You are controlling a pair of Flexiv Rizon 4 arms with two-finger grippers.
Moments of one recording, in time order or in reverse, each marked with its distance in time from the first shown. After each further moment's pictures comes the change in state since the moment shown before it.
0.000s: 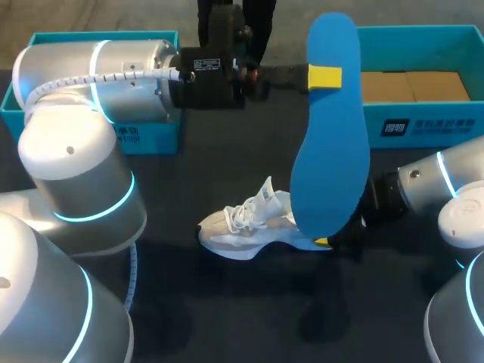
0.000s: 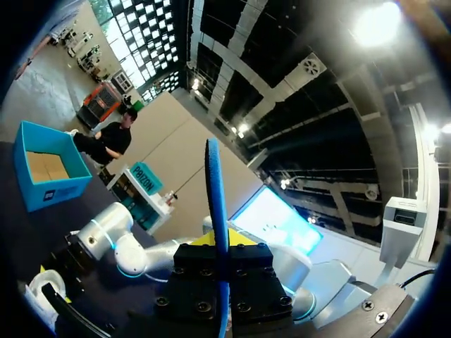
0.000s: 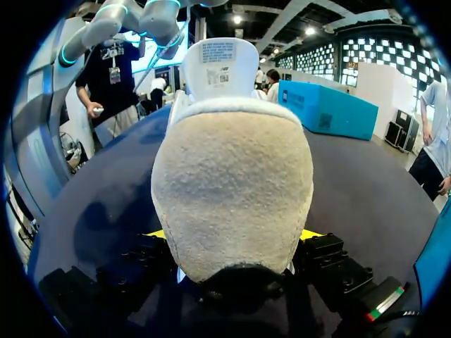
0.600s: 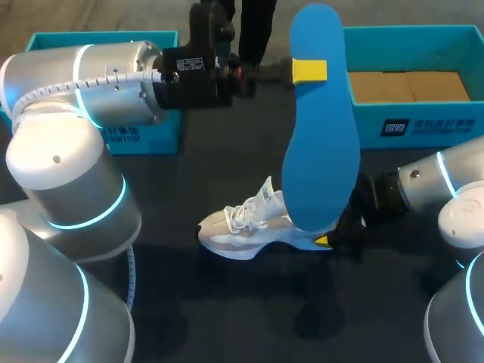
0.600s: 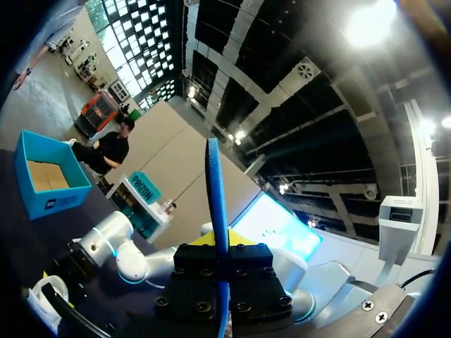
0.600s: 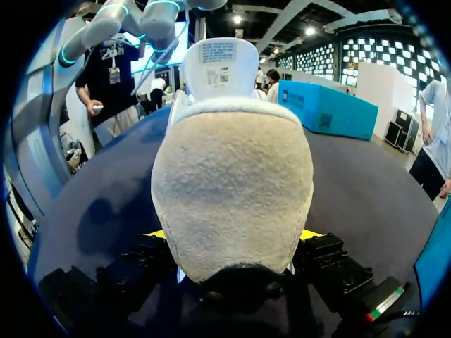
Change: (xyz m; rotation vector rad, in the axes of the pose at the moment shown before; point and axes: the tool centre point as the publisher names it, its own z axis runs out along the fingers) left arm 0.007 -0.007 -0.013 0.052 0.010 0.033; right arm 0.000 0.000 0.000 0.000 0.000 0.000
